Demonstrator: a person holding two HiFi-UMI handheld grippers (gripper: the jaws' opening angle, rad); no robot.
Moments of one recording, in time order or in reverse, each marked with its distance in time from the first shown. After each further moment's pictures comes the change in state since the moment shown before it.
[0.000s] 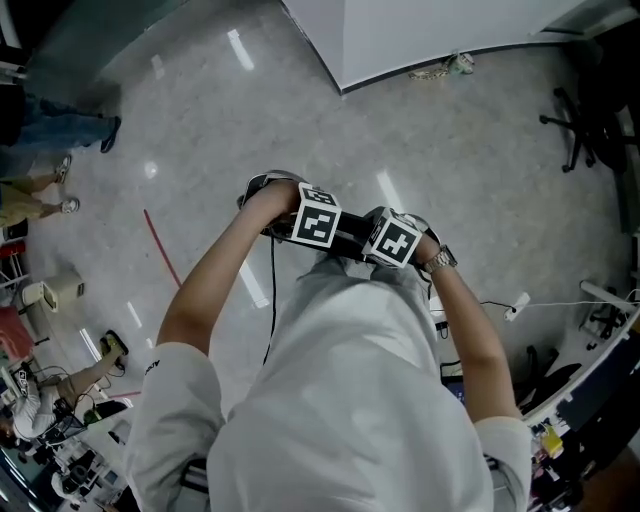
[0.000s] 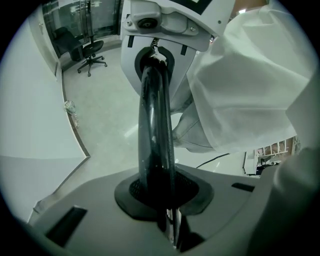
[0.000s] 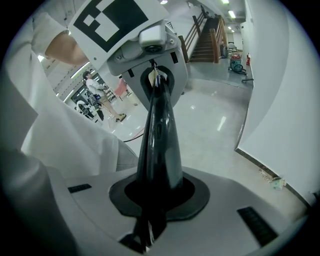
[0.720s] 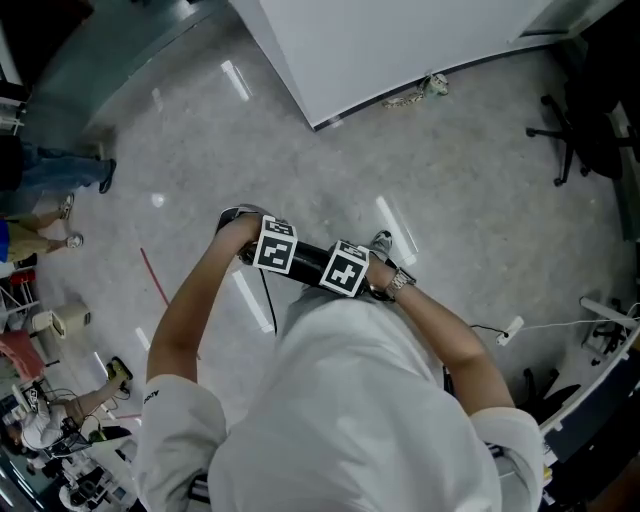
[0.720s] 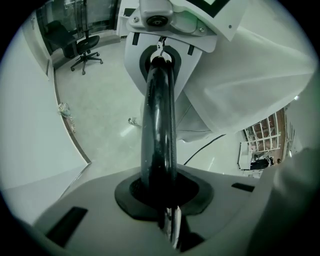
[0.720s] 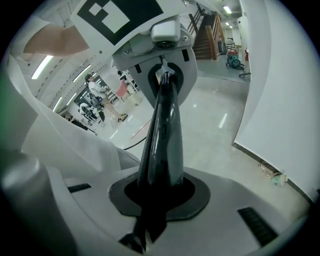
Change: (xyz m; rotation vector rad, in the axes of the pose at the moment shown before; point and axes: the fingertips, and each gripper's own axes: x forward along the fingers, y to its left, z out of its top) left arm -0.013 0.093 0.066 0.040 0.048 -0.064; right arm -0.044 -0.078 -0.055 0.019 0.002 0.049
